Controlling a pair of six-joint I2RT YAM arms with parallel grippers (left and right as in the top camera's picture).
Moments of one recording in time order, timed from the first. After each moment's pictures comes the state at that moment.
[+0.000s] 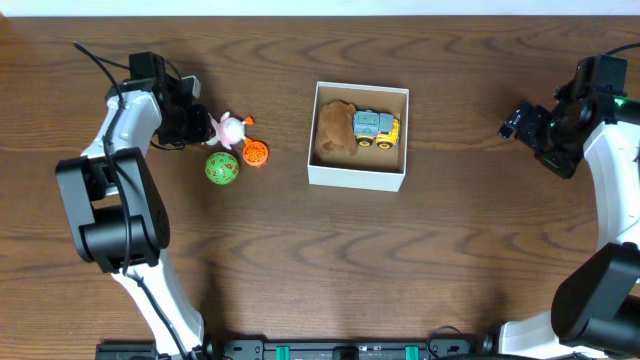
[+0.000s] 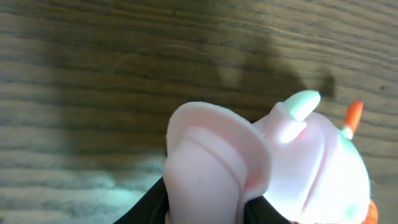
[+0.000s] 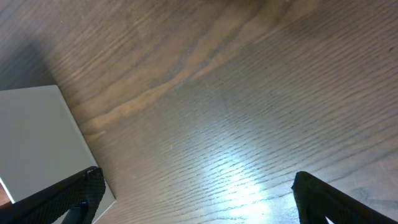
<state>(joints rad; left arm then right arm) 0.17 2.11 1.54 -0.77 0.30 0.05 -0.25 1.68 1.40 -0.98 -0.16 0.38</state>
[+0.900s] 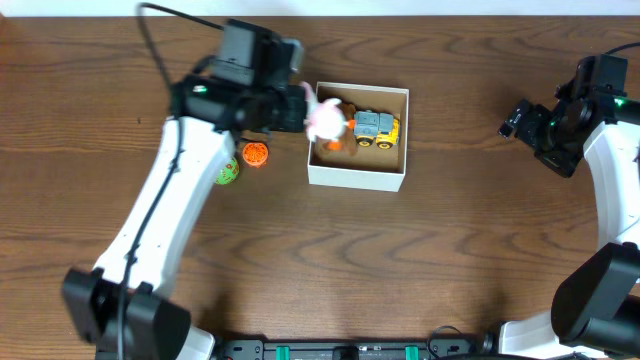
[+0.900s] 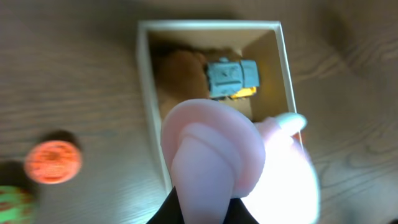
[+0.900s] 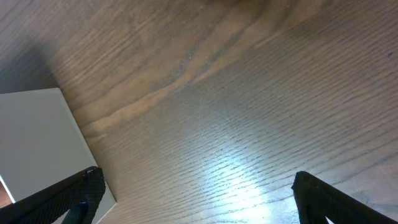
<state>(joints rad) -0.35 1.69 1.61 -0.93 0.30 -0.24 -0.25 1.68 1.40 -0.97 -0.16 0.38</state>
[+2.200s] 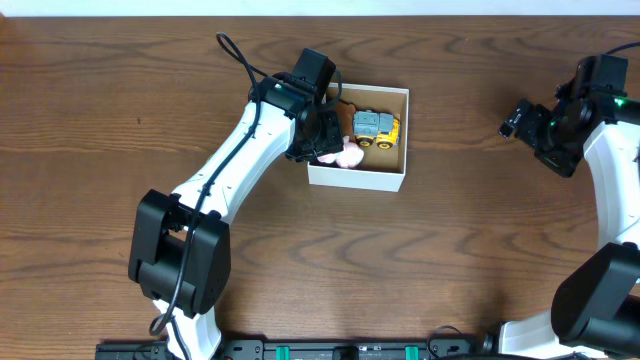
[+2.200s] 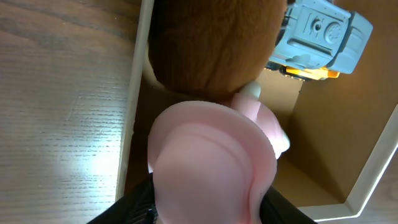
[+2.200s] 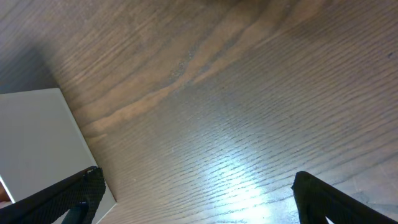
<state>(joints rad) -0.46 1.93 1.60 -0.95 0.23 -0.65 -0.25 1.68 1.40 -0.97 -0.16 0.38</state>
